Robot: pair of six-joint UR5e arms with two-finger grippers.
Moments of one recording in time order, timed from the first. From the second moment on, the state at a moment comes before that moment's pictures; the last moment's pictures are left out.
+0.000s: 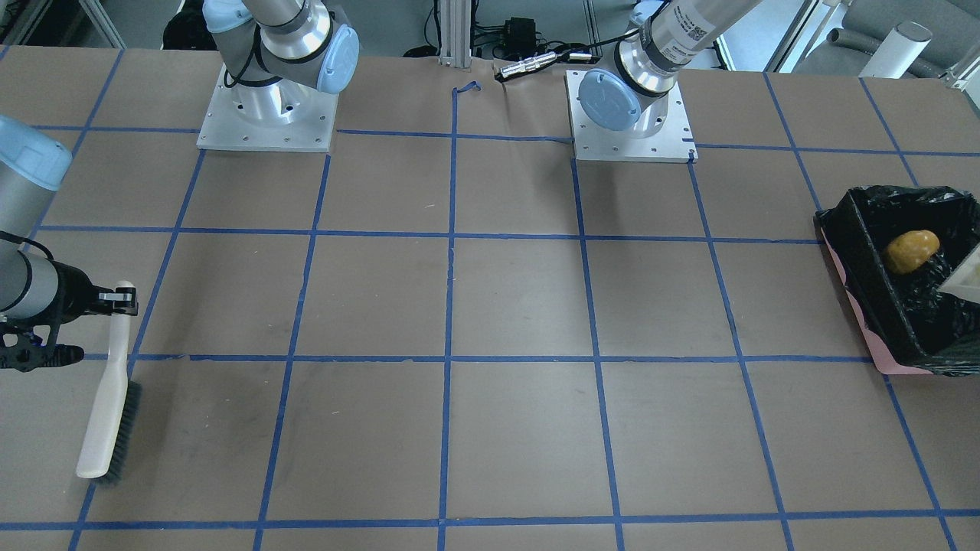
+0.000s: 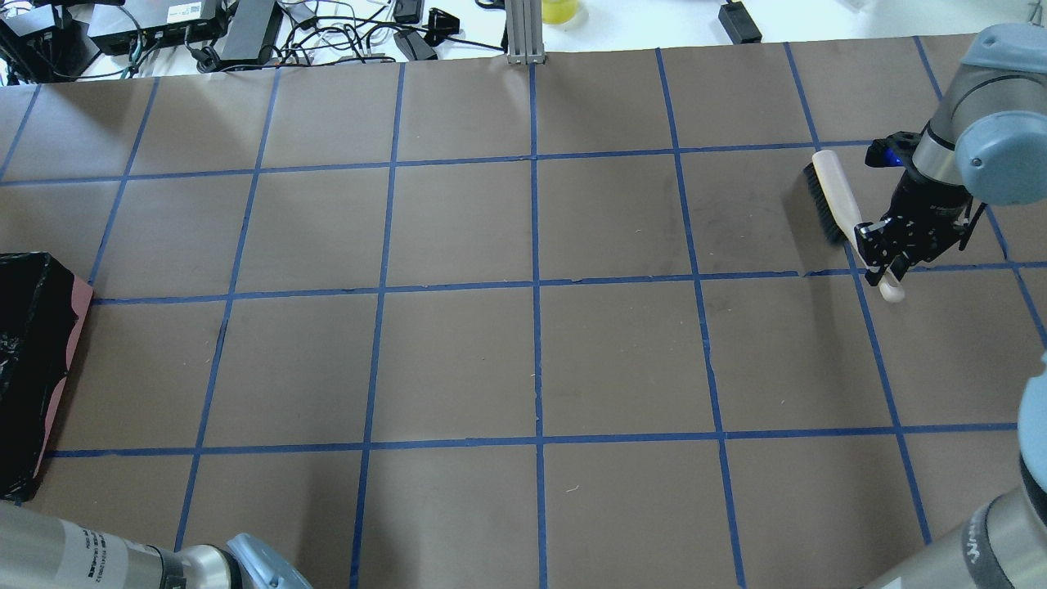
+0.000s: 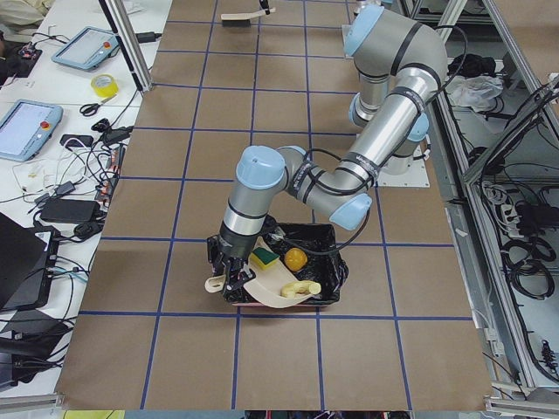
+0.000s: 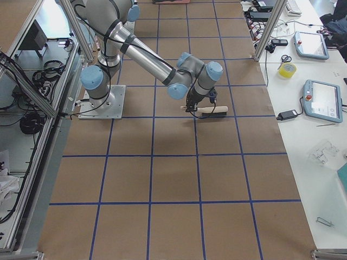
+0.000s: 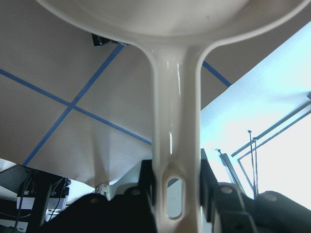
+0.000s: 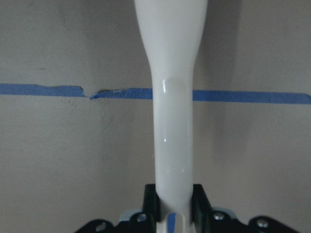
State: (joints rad) left arm -0.62 -1.97 -1.40 -0.73 1.59 3.41; right arm 1.17 -1.20 1.74 -1.82 -1.68 -0.43
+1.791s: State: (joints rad) left arm -0.61 -1.60 -1.97 -0.01 1.56 3.49; right arm 1.18 -1.35 1.68 -1.75 -1.61 -0.36
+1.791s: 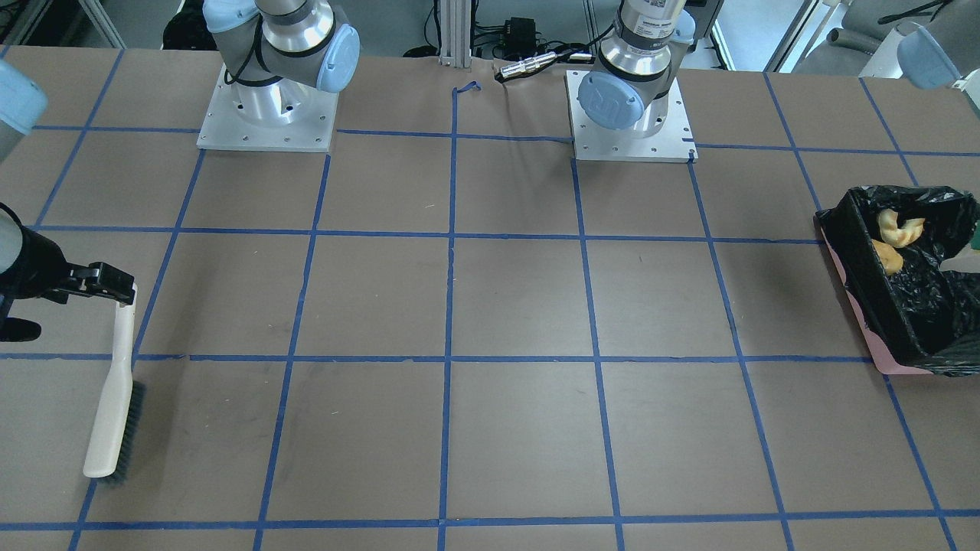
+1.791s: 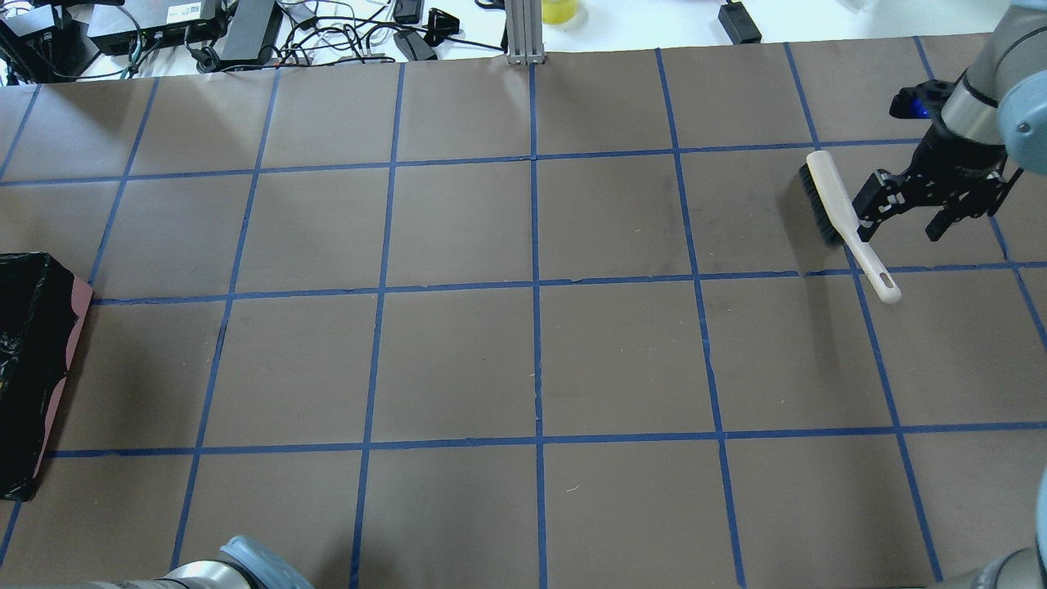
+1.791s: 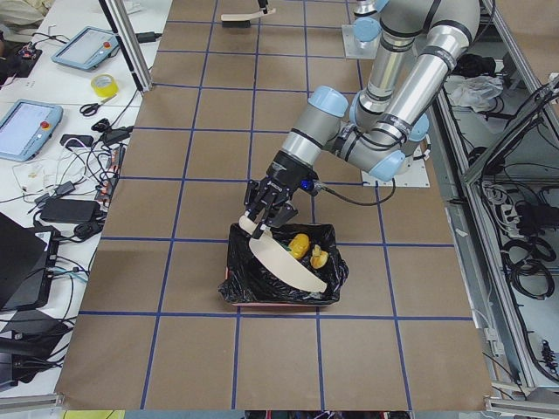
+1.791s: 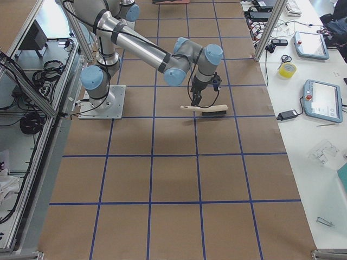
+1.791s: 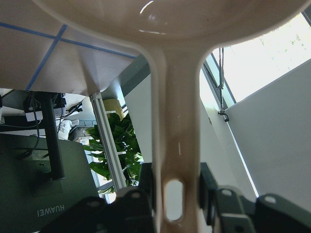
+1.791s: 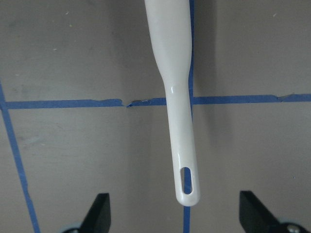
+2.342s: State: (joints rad) left arm -0.61 -1.59 -2.01 0.13 1.56 3.41; right arm 1.20 -1.49 1.41 -1.44 -1.60 -0.31
